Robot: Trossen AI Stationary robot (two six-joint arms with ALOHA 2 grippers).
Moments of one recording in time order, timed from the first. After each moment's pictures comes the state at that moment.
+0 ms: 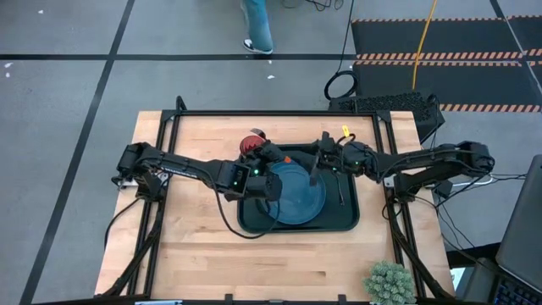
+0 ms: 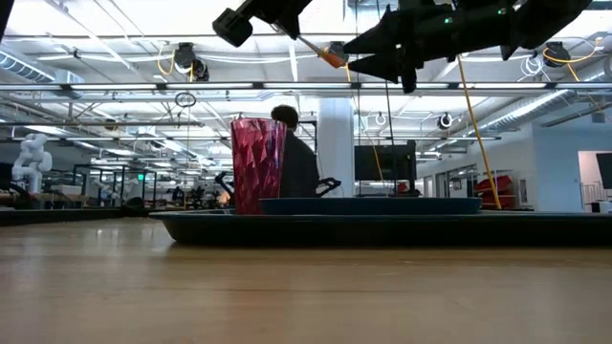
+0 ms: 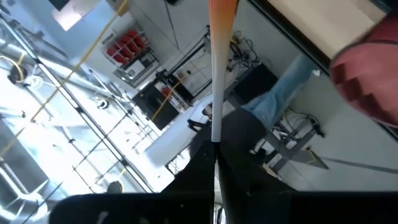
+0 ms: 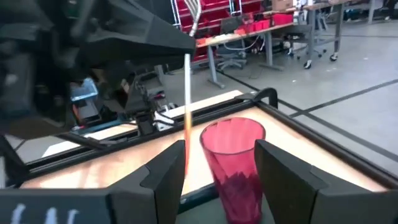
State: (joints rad) left arm -0.19 1.81 1.66 -0.79 -1.21 1.33; right arm -0.09 1.21 0.57 0.56 0.18 0.23
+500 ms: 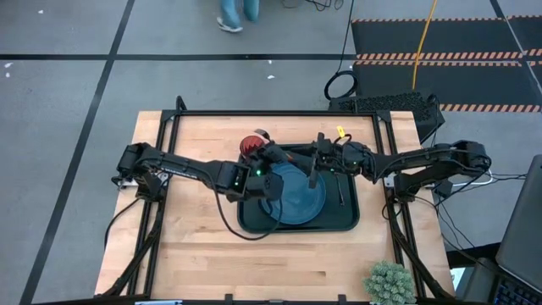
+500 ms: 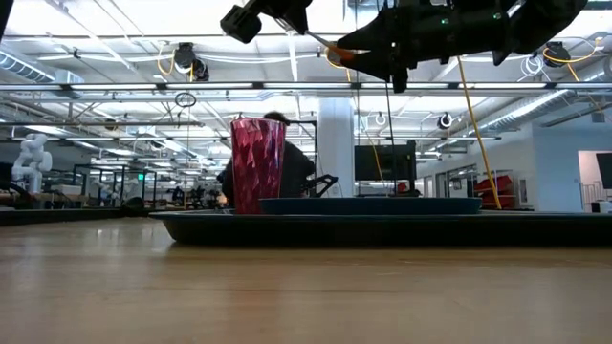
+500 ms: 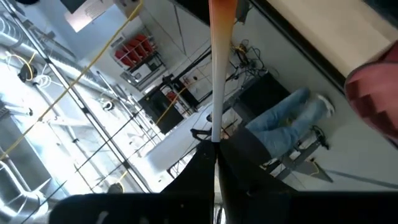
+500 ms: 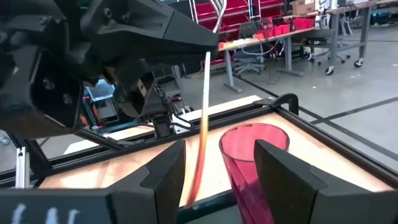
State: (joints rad) left arm -0.19 1.81 1.66 -0.68 -1.19 1.39; right arm -0.09 1.26 0.57 0.65 0.10 0.21
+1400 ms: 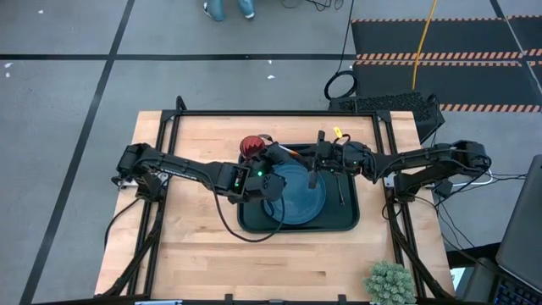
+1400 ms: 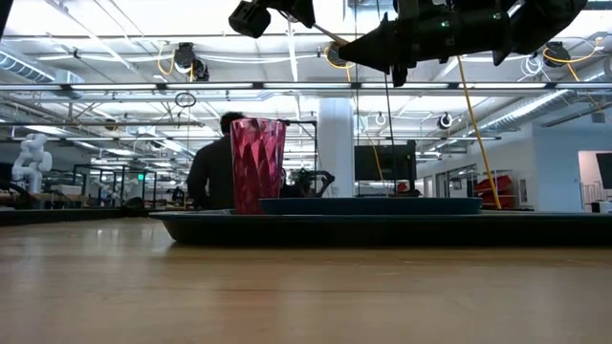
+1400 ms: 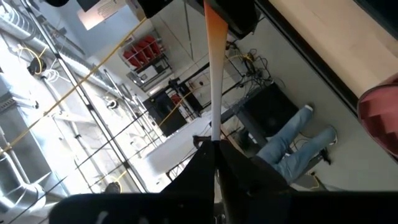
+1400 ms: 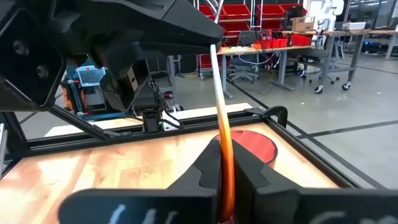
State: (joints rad) left arm -0.21 1.81 1.66 -0.58 -1.18 1.41; right arm -0.10 1.26 0.57 0.66 0.11 0.06
